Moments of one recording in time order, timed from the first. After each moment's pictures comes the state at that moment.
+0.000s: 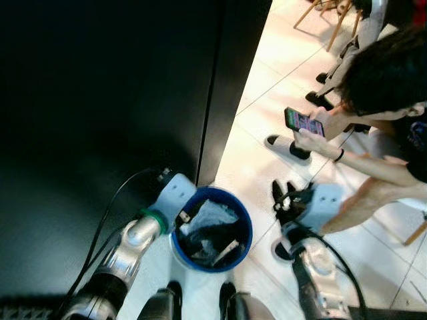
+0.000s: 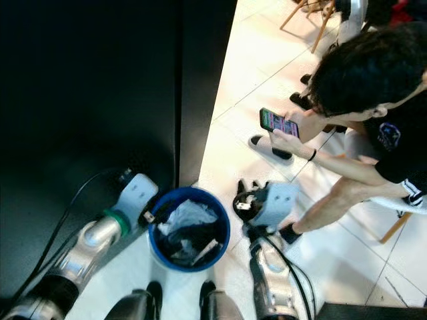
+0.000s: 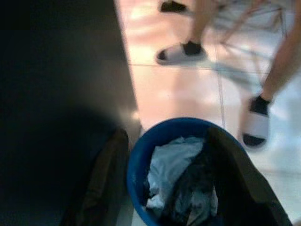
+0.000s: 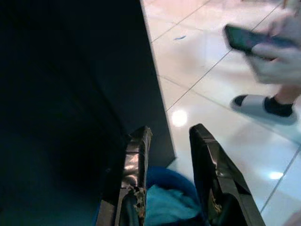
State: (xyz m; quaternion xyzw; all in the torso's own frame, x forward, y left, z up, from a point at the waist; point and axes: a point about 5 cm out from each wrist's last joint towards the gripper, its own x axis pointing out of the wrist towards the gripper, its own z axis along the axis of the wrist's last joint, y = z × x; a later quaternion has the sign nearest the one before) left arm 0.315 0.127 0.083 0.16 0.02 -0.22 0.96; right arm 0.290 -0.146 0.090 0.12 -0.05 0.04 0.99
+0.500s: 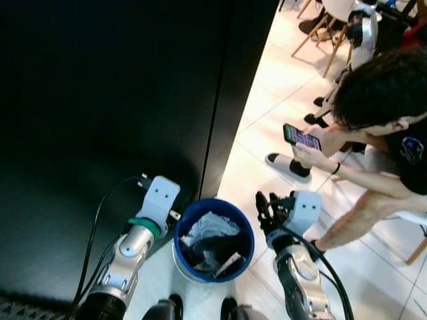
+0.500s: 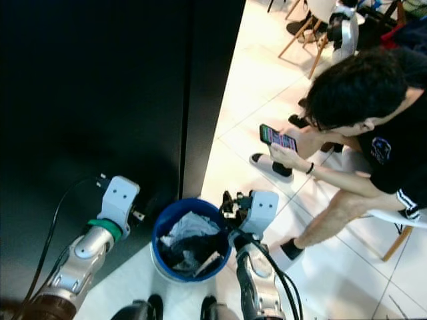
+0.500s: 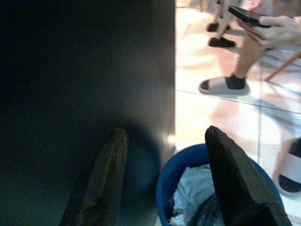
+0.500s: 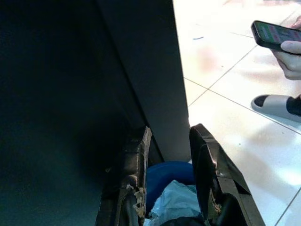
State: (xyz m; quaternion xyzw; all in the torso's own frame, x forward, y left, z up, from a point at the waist) left arm 0.314 0.131 0.094 0.13 -0.01 -0.14 0.98; right arm 0.292 -0.130 0.077 0.13 -0.02 0.06 0.99
